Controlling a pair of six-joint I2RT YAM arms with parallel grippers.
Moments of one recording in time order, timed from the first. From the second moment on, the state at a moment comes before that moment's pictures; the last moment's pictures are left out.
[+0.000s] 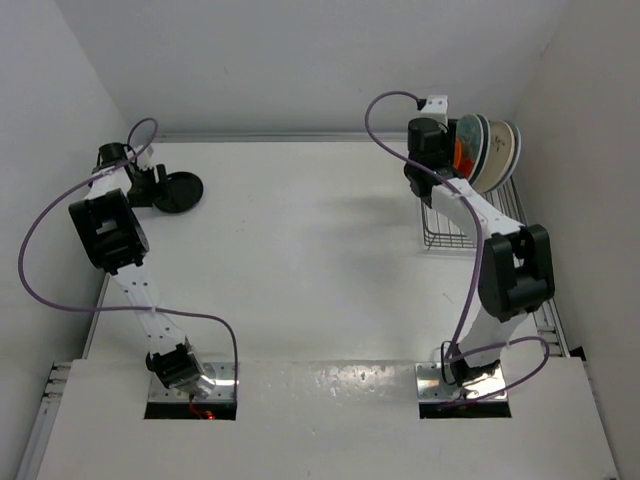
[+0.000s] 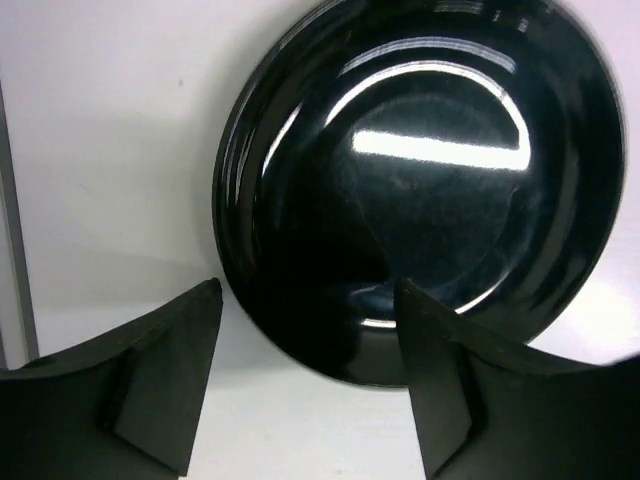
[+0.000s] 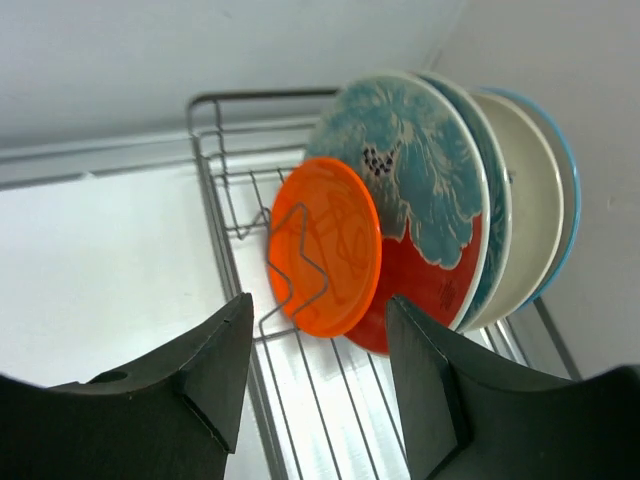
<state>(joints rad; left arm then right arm) 0.45 2.29 1.82 -0.55 0.29 0.18 0.25 1.77 1.32 0.11 0.73 -0.06</state>
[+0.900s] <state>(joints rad) 0.21 2.15 1.65 -0.70 0.87 0.30 0.43 1.63 1.18 0.00 -0.27 0.06</state>
